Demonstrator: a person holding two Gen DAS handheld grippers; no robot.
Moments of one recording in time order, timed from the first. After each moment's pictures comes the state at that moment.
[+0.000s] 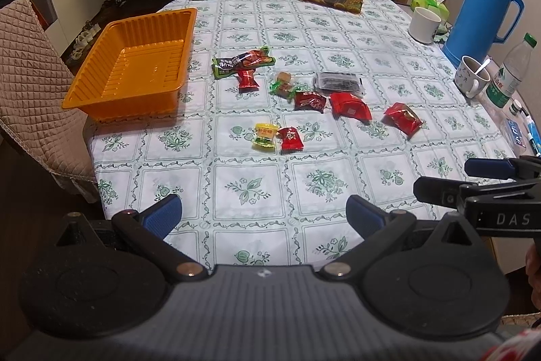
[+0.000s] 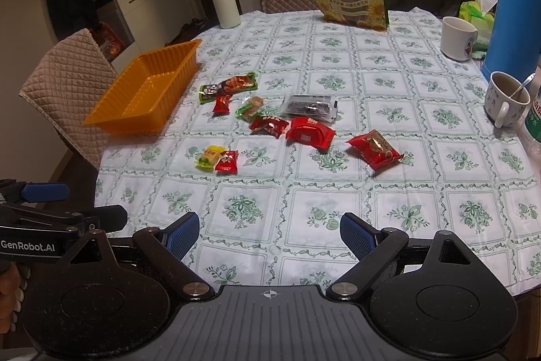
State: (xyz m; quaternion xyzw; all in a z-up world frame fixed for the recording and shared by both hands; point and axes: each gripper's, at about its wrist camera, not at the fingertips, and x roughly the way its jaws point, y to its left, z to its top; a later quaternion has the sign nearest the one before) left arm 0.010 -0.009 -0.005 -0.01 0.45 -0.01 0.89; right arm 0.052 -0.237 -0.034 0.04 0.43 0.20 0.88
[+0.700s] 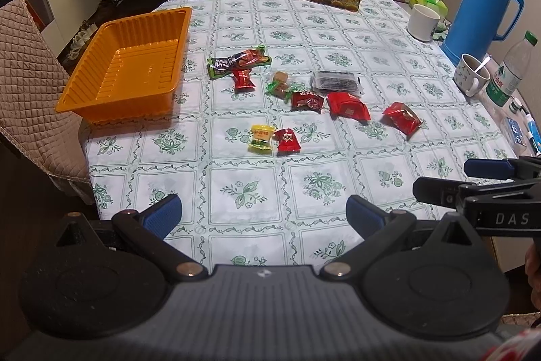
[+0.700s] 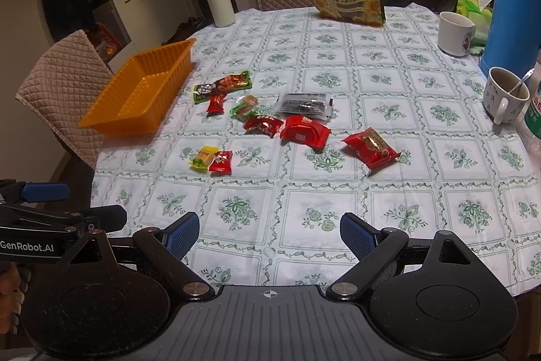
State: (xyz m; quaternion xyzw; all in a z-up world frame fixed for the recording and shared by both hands) left arm 0.020 -0.016 -0.009 0.00 0.45 -0.01 0.89; right arm 0.062 -0.244 -0.042 0.05 0.43 0.20 0.88
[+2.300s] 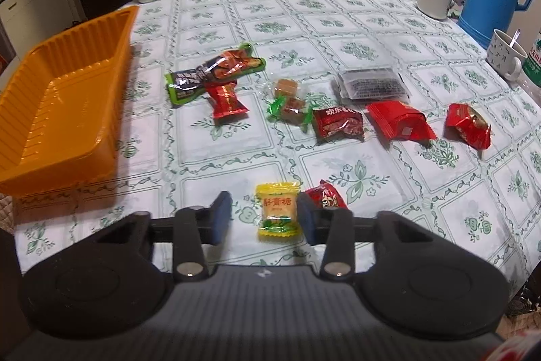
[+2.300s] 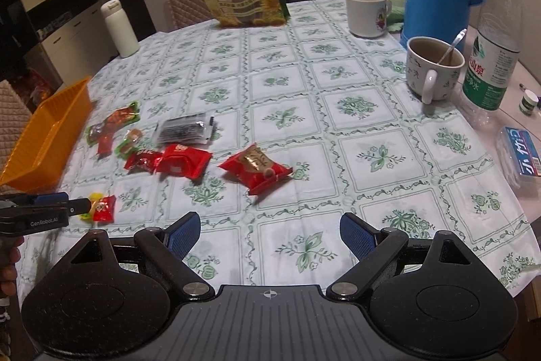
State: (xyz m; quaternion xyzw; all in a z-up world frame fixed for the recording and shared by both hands) left arm 0.161 0.000 -0.115 0.05 0.44 -0.07 0.89; right arm 0.122 -0.323 -0.090 0.10 0.42 0.08 0.90
